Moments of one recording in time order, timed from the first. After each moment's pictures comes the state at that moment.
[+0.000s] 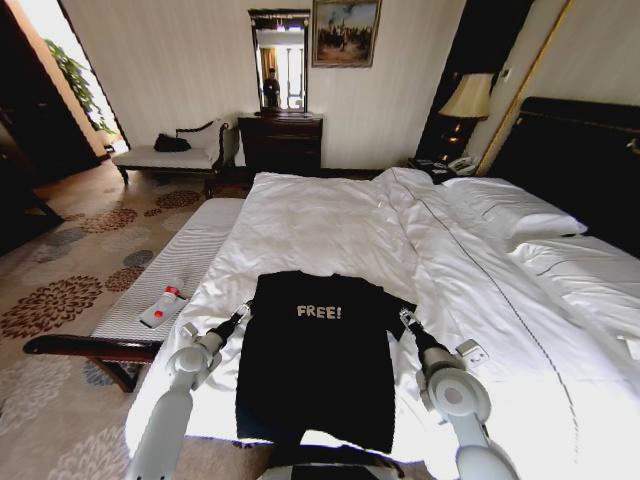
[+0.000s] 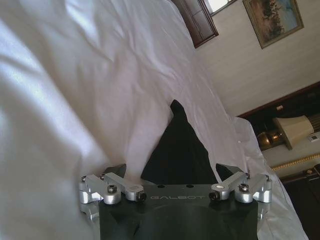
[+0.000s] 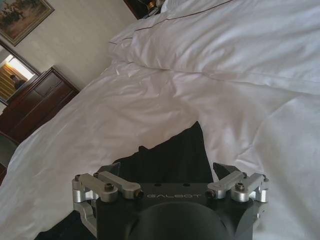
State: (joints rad) left arm 1.15 -1.32 -0.59 -1.63 -1.28 0.50 -0.07; right arm -1.44 1.34 0.60 2.18 1.10 -0.27 0.69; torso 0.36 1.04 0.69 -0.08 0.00
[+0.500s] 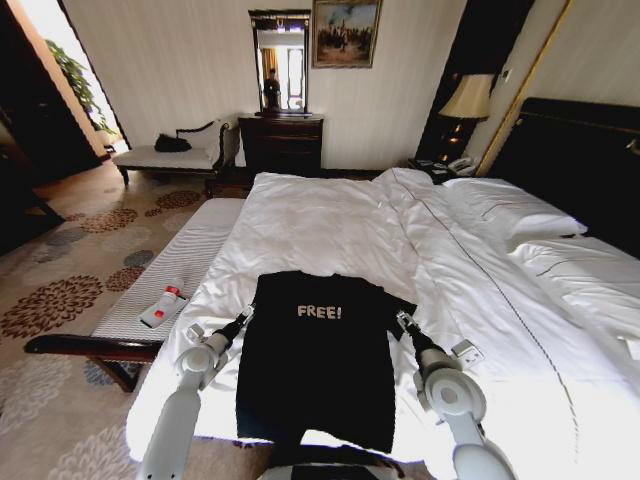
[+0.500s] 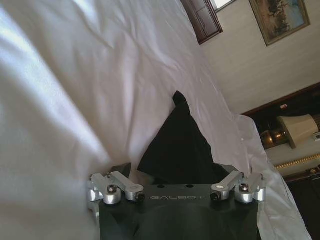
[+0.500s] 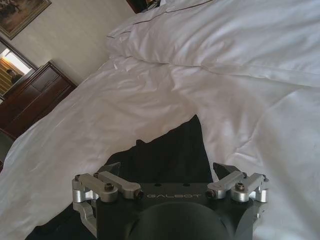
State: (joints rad) left arm 1.14 -1.36 -0.59 -1.62 -1.25 0.51 -0.08; right arm -1.43 1.34 0.59 2.17 1.10 -0.27 0.70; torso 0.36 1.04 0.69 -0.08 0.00
